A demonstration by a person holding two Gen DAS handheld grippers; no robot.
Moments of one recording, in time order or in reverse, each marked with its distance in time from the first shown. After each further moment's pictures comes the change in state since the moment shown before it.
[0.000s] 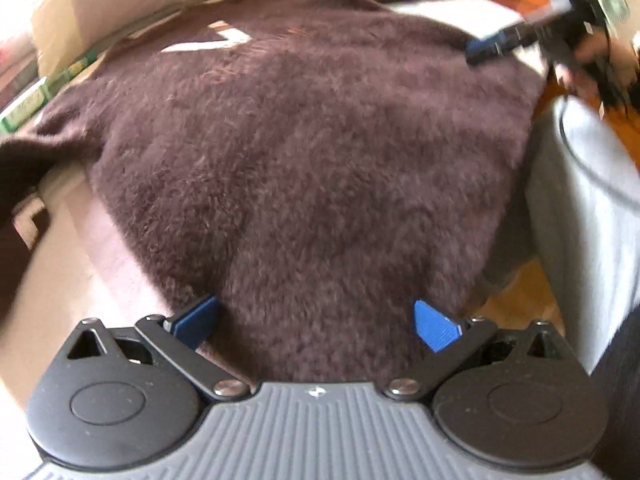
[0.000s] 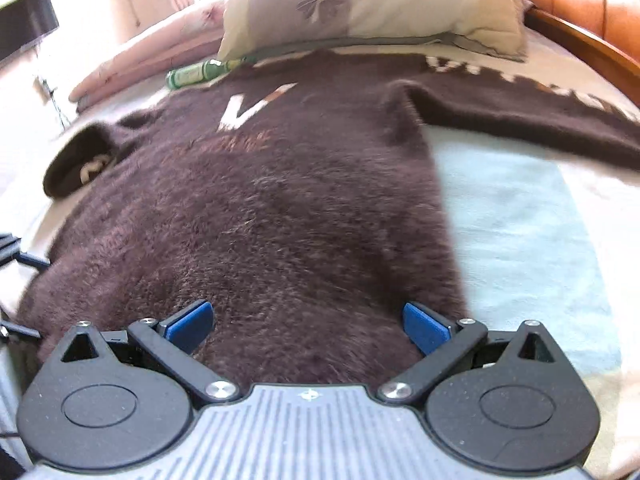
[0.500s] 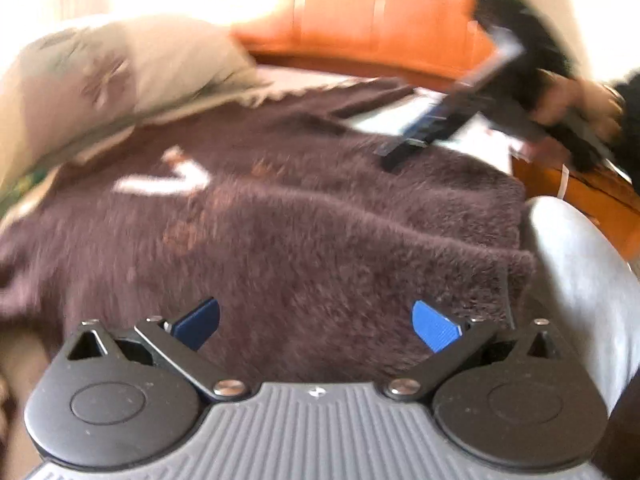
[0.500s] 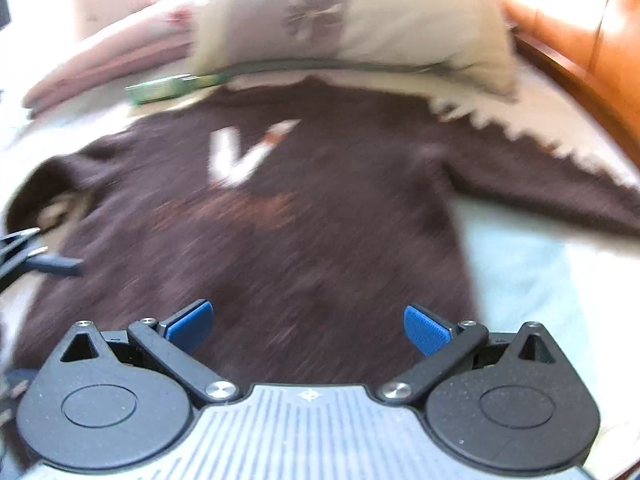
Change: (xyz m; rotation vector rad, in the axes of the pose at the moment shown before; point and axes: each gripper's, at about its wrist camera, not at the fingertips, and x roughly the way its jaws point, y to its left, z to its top) left arm 0.019 0.025 0.059 0.034 -0.330 -0.172; right arm 0.019 0.079 0.057 0.014 0.017 -0.131
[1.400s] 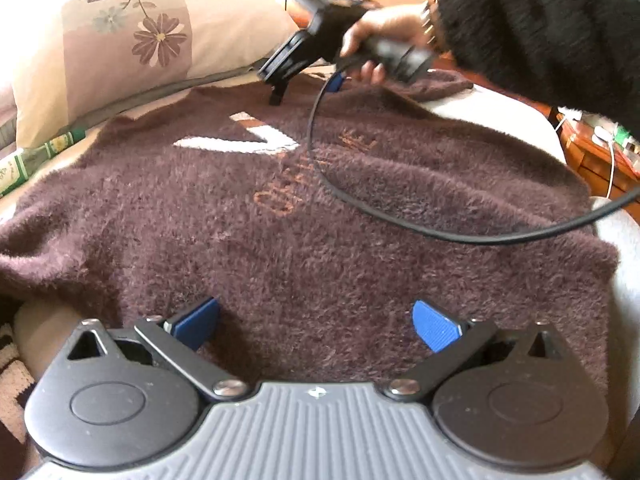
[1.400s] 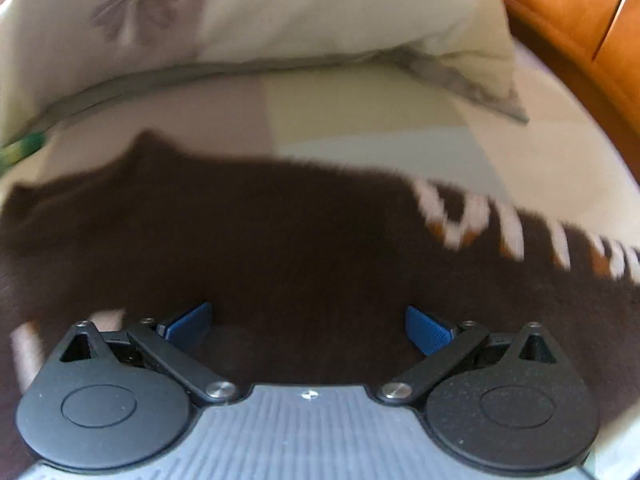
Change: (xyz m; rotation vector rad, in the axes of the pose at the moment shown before) left arm 0.030 0.078 -0.017 -0.037 0.007 0.060; right arm 0.231 -0.052 0.216 0.197 0.114 -0.371
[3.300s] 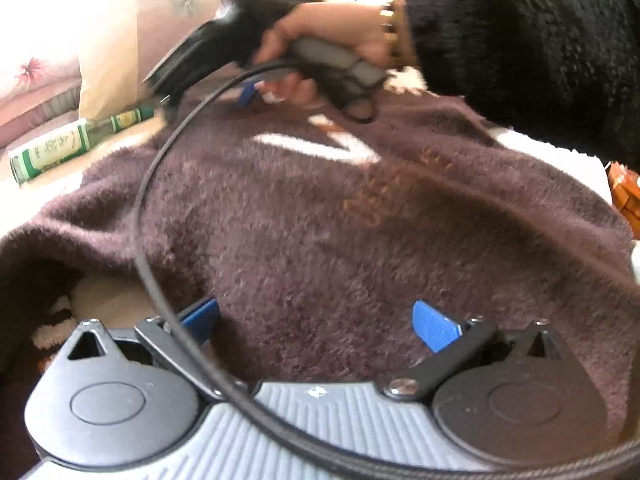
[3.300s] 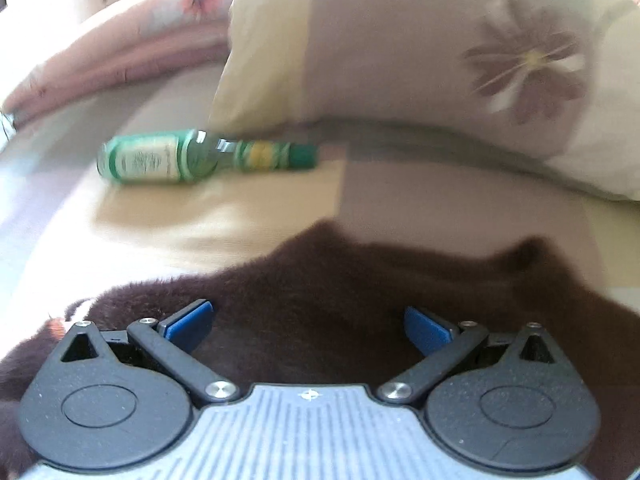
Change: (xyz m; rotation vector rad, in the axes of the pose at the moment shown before) left arm -0.018 0.034 0.009 -0.121 -0.021 0.125; right arm -0.034 0.192 0.007 -0.234 -0.100 0.339
